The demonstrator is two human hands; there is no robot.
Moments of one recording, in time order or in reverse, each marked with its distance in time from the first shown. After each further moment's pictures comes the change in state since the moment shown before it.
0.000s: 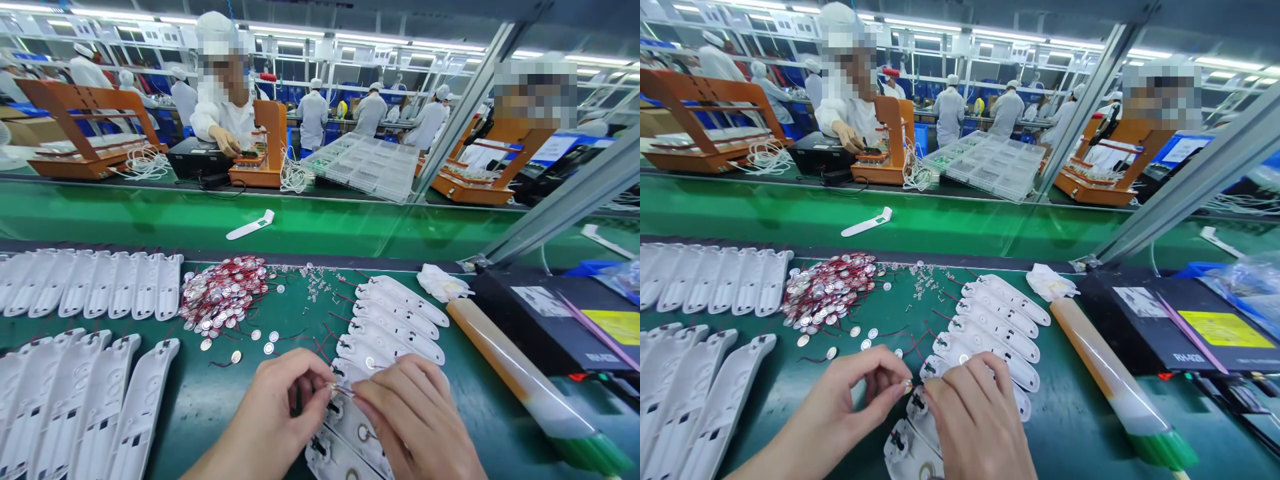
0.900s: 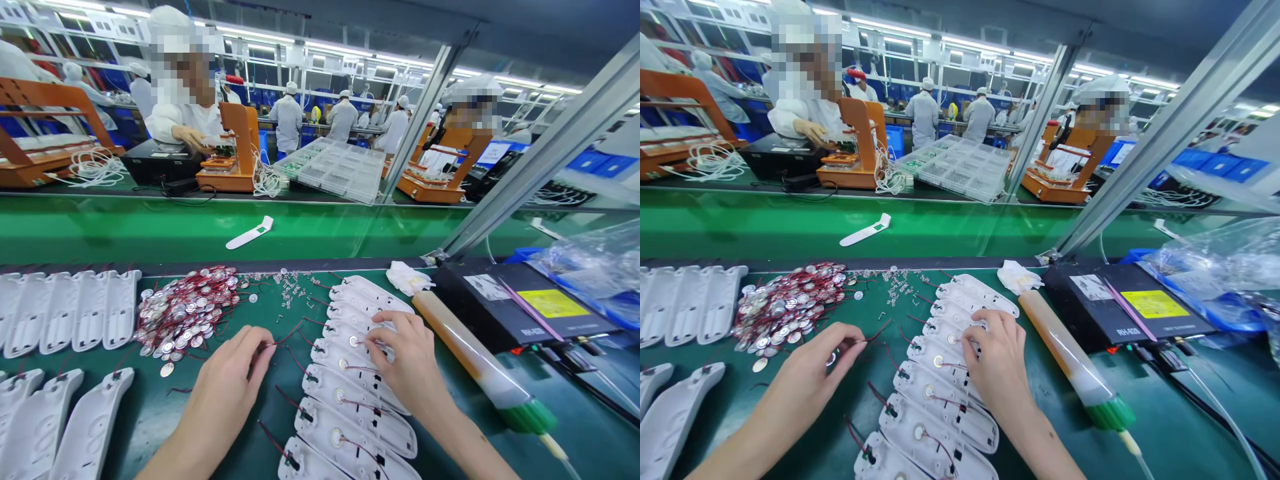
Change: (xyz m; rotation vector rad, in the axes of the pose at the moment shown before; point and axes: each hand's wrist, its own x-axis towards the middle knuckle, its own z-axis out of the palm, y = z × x) left_hand 0.020 -0.040 -0.018 0.493 0.155 0.032; right_hand -0.026 0.084 0.000 -0.265 -0.193 0.381
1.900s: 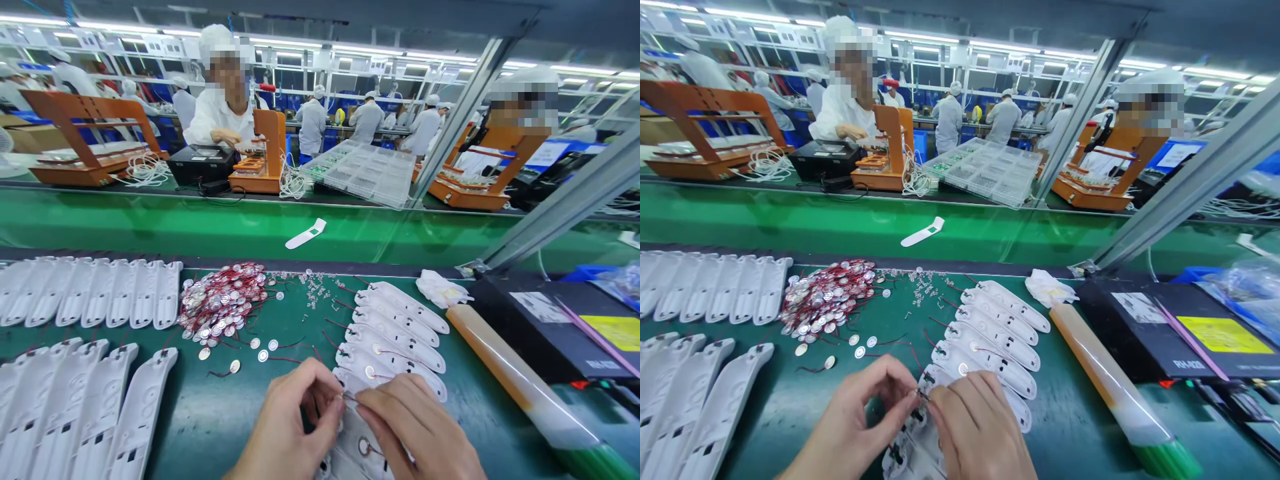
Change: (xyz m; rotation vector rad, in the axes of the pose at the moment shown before) left_hand -0.020 0.049 0.013 -0.611 -0.139 -0.087; right_hand -0.014 -0.080 -0.022 0.315 0.149 -0.356
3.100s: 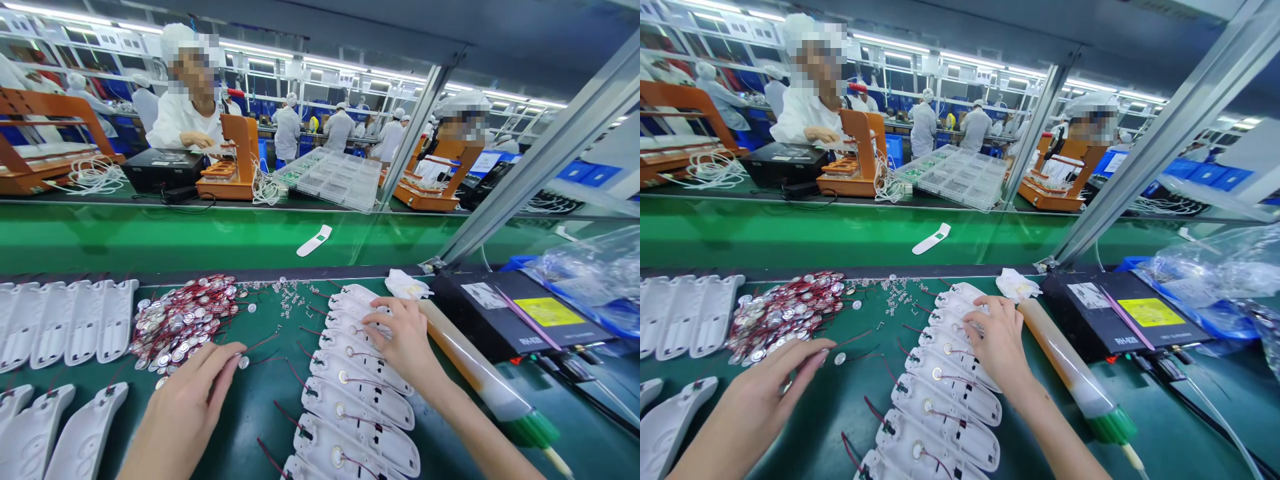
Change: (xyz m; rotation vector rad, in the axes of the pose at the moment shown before) left_hand 0.003 -0.054 -0.068 0.714 0.323 0.168; right_hand 0.015 0.101 -0.004 -0.306 -0.225 0.496
